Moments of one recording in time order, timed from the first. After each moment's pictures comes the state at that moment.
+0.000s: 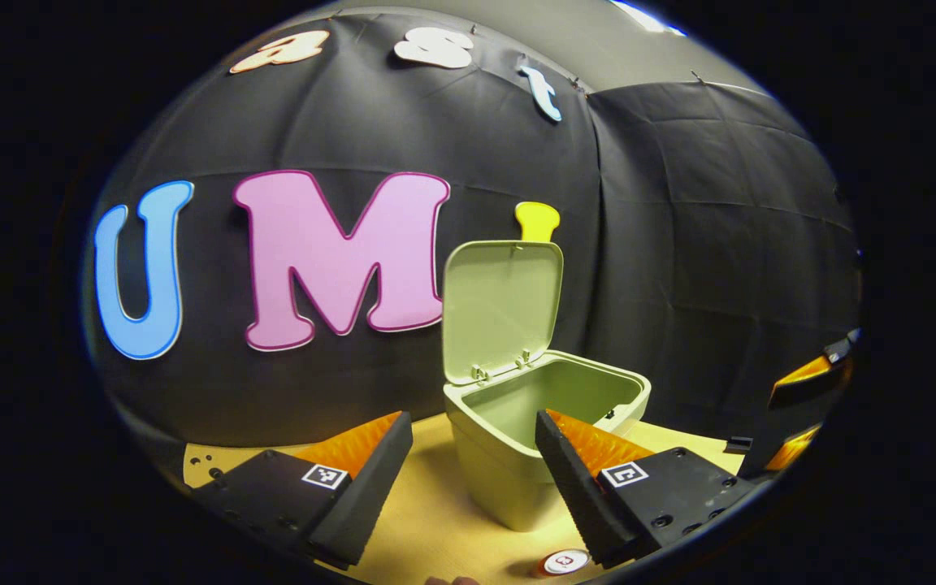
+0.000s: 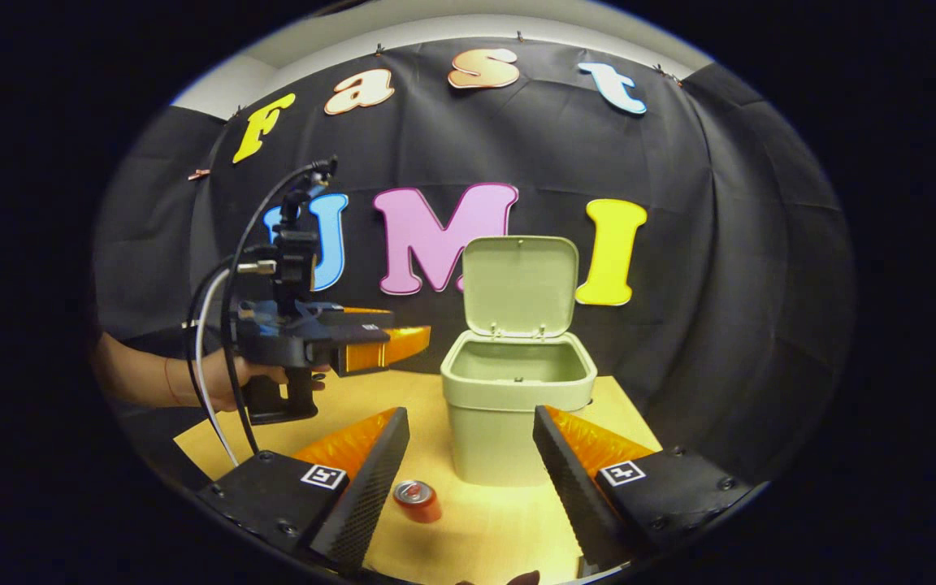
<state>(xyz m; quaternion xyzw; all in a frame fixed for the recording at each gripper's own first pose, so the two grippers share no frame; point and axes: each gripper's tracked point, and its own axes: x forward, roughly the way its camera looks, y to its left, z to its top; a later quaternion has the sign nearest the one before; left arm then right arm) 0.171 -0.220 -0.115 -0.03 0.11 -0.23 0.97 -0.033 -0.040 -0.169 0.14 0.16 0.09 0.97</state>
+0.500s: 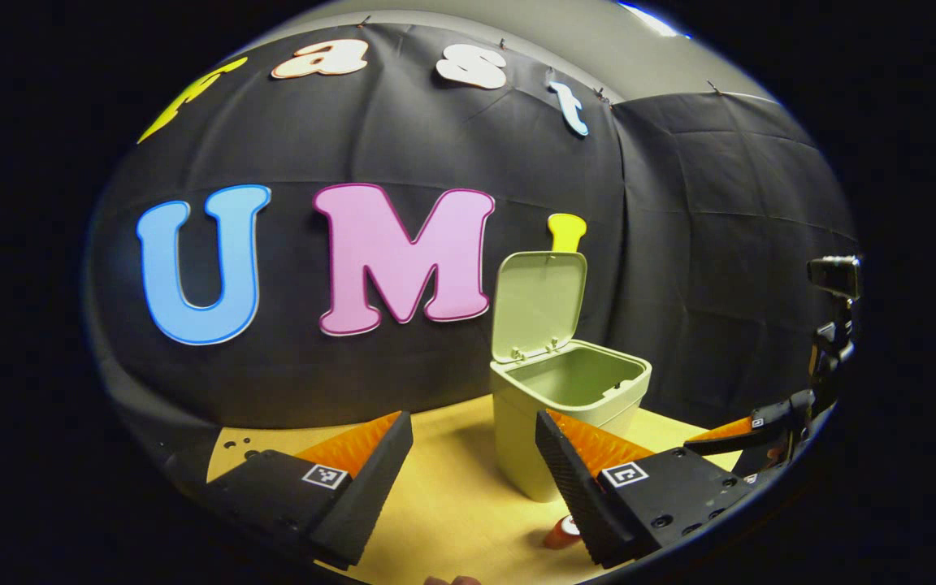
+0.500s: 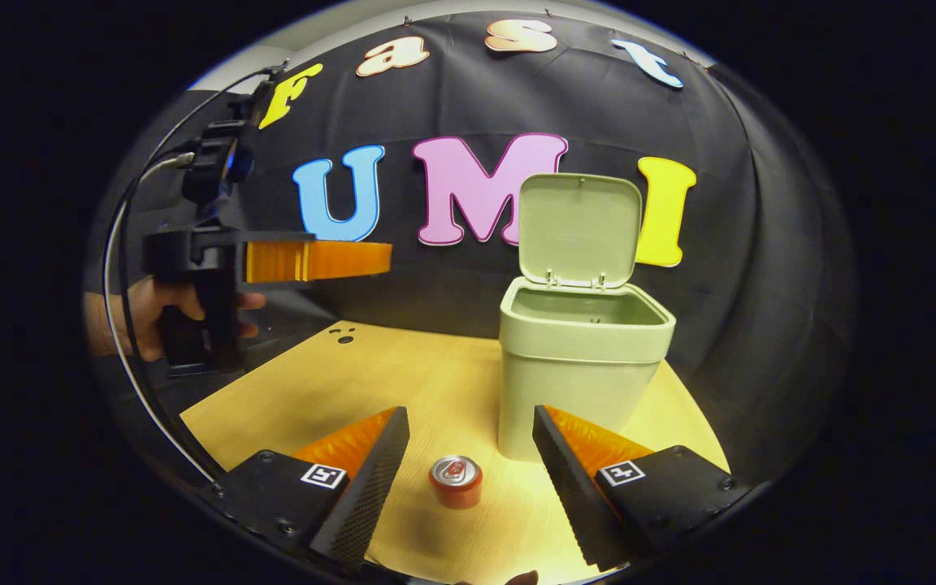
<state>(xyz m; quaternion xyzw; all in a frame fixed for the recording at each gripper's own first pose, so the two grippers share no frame) 0.101 -0.136 -0.114 -0.04 0.12 -0.17 0.98 -0.032 0.036 -0.237 0.12 0.21 0.14 0.96</state>
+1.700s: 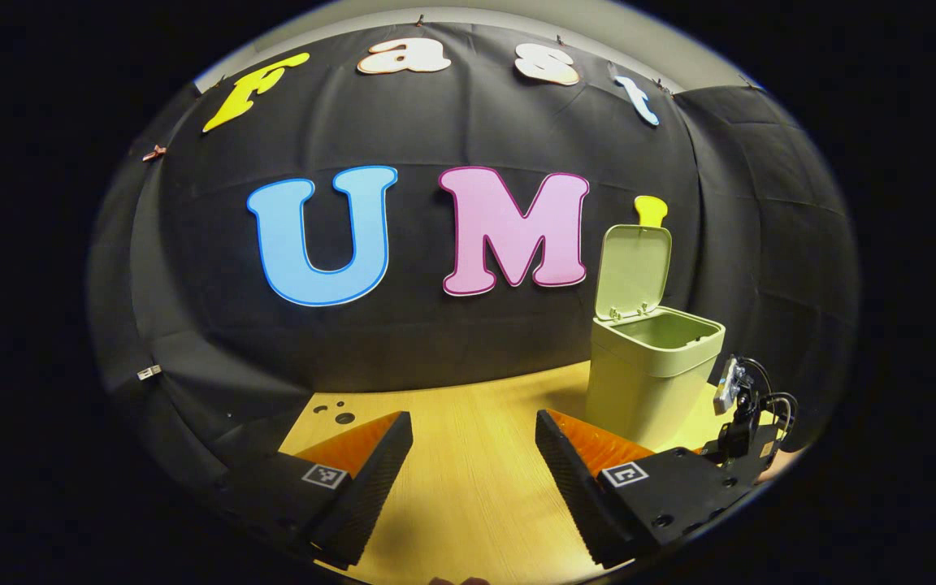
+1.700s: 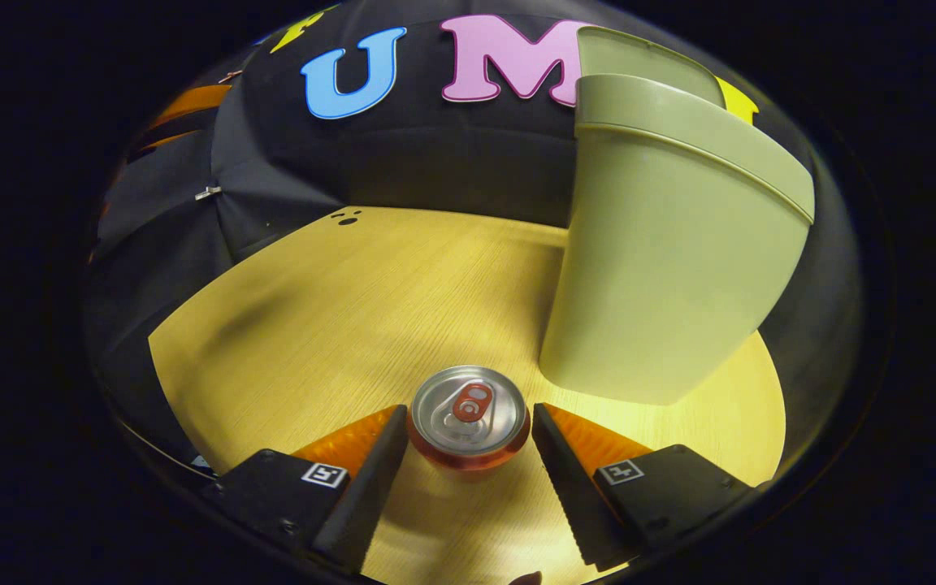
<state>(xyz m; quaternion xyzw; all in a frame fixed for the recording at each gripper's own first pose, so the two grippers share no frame) 0.035 -0.028 -0.150 -0.03 0.17 -0.04 0.98 -0.015 0.108 -0.415 0.08 0.36 0.21 0.91</state>
